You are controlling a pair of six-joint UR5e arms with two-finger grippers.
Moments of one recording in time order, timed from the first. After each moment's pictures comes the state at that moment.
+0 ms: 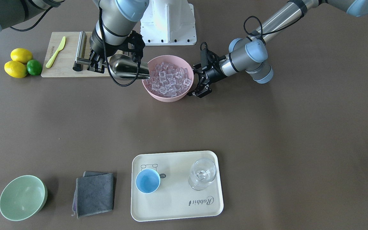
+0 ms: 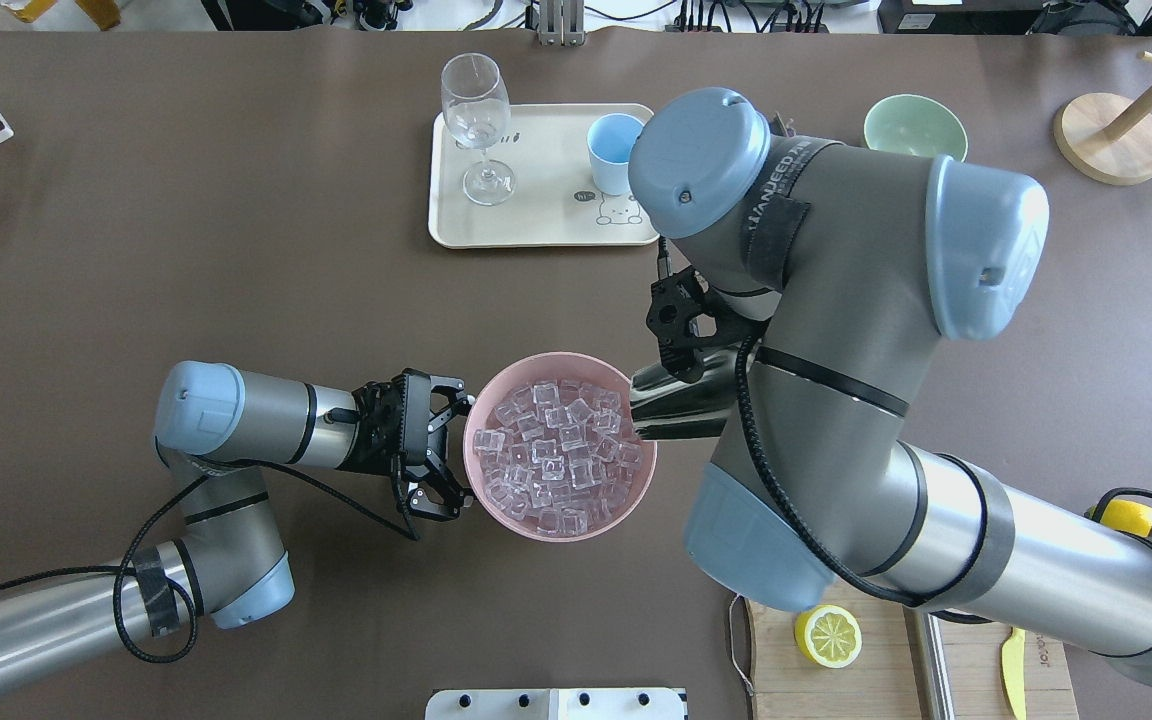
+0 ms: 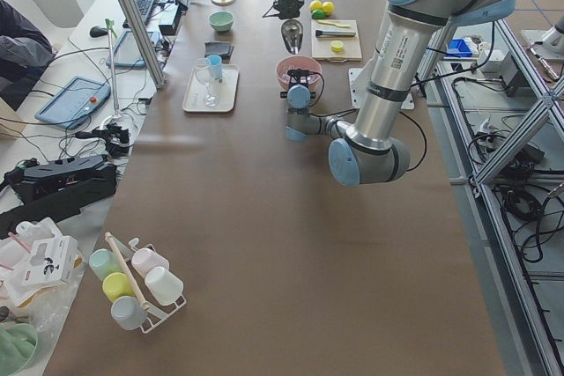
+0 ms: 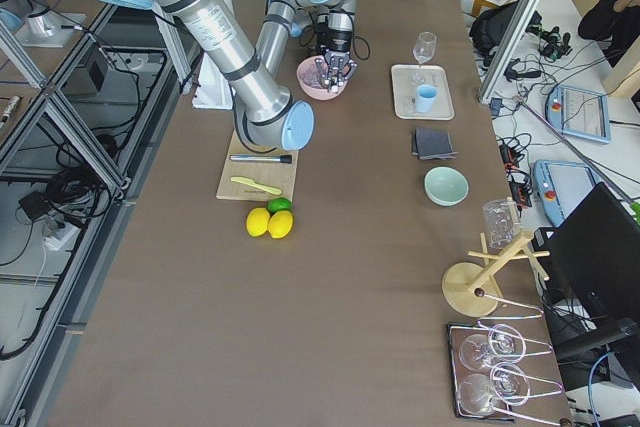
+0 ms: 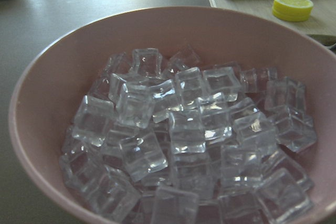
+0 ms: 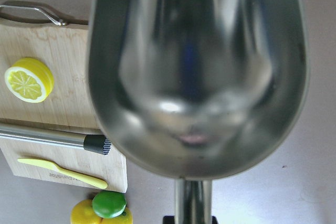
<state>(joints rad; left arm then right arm) -0.45 -2.05 -1.30 -3.03 -1.99 -0.03 0.58 -0.74 1.88 -2.61 1.73 -0.70</state>
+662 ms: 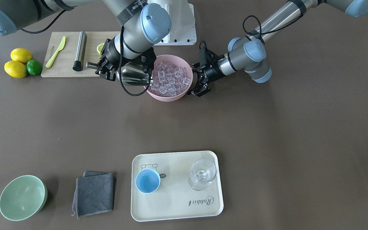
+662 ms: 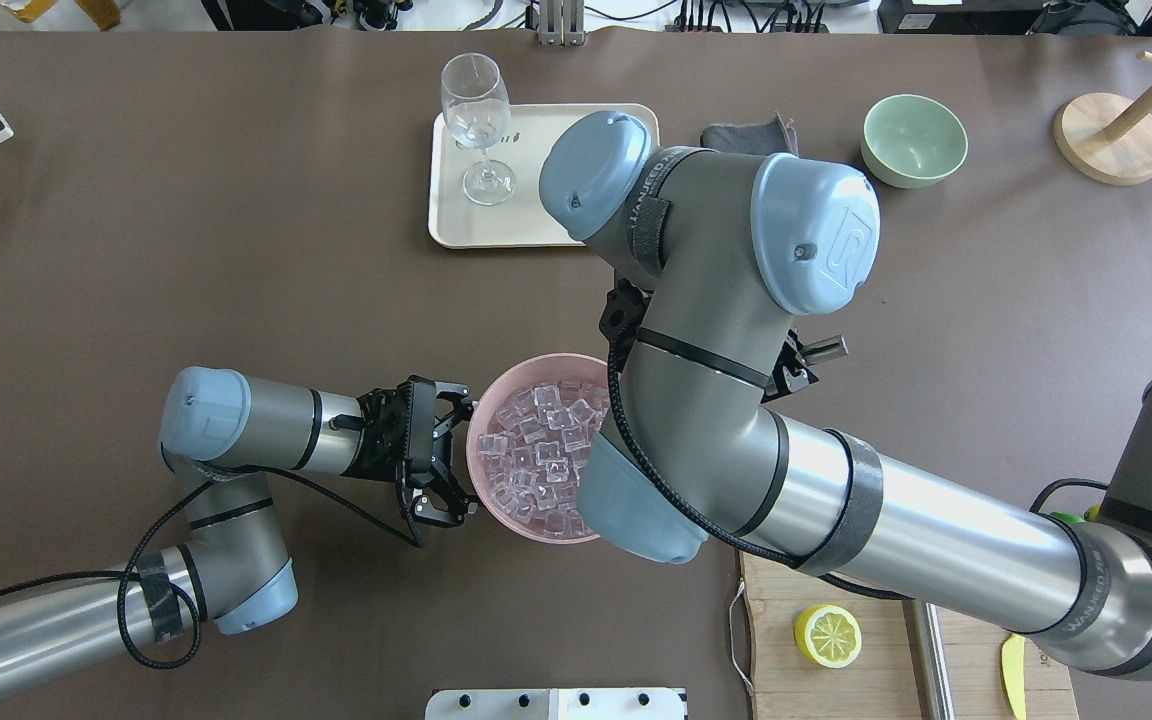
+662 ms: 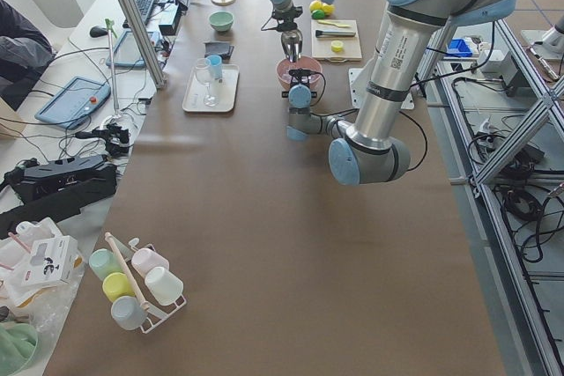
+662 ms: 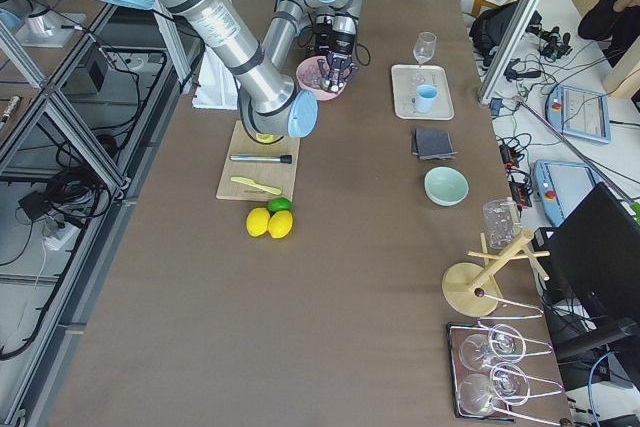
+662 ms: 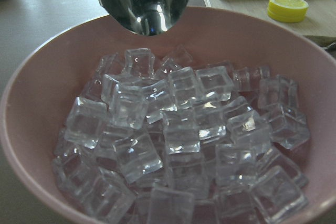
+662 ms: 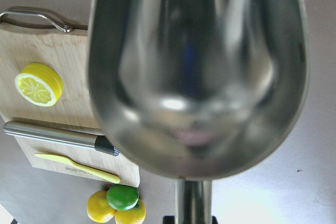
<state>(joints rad) -0.44 -2.05 -1.30 -3.03 -1.99 -0.02 0.56 -0.65 1.71 -2.66 1.73 -0.70</state>
